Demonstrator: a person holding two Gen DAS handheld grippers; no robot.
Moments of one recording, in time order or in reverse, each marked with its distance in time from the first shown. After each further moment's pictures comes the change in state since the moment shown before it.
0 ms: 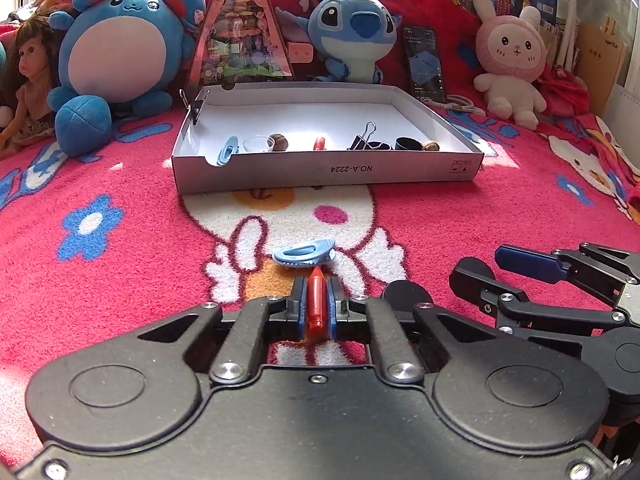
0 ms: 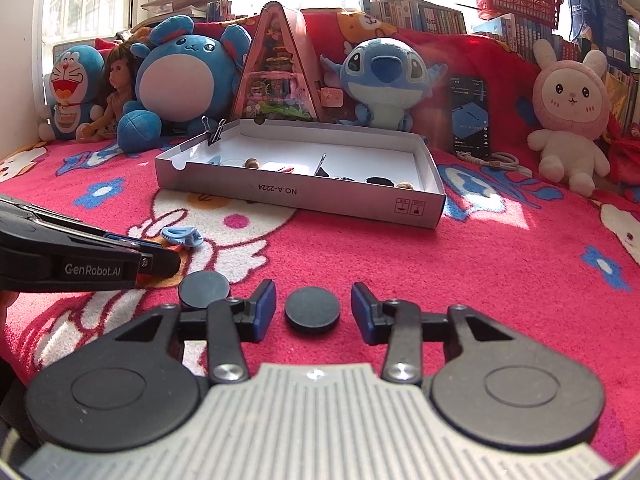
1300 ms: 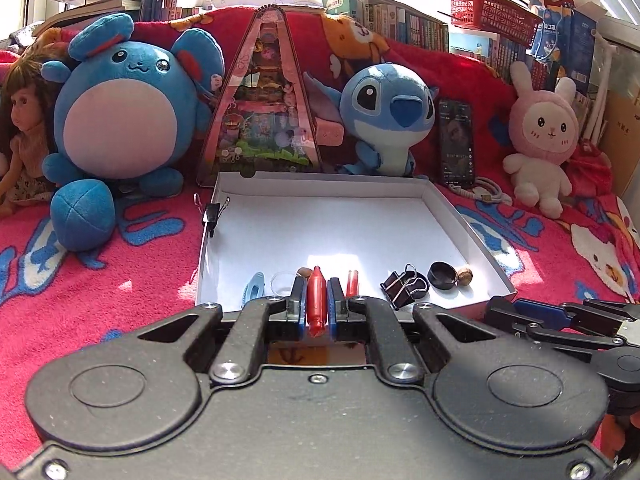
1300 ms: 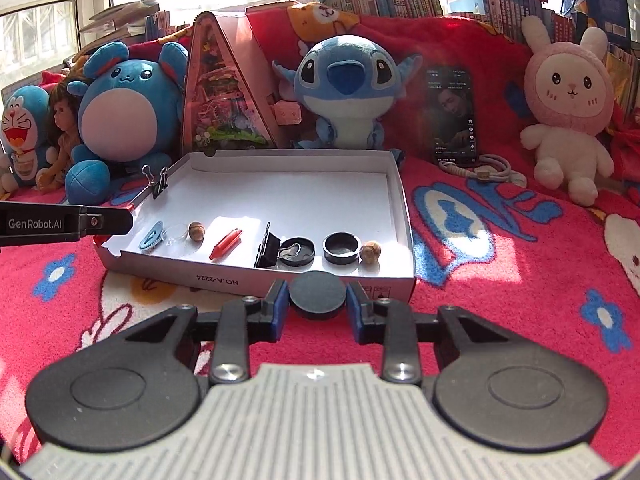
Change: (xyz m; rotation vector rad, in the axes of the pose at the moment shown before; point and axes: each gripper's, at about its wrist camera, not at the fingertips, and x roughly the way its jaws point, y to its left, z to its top) left arm 0.027 0.035 0.119 -0.081 -0.076 -0.002; right arm 0.053 -0.049 0.089 0.123 0.086 -0.018
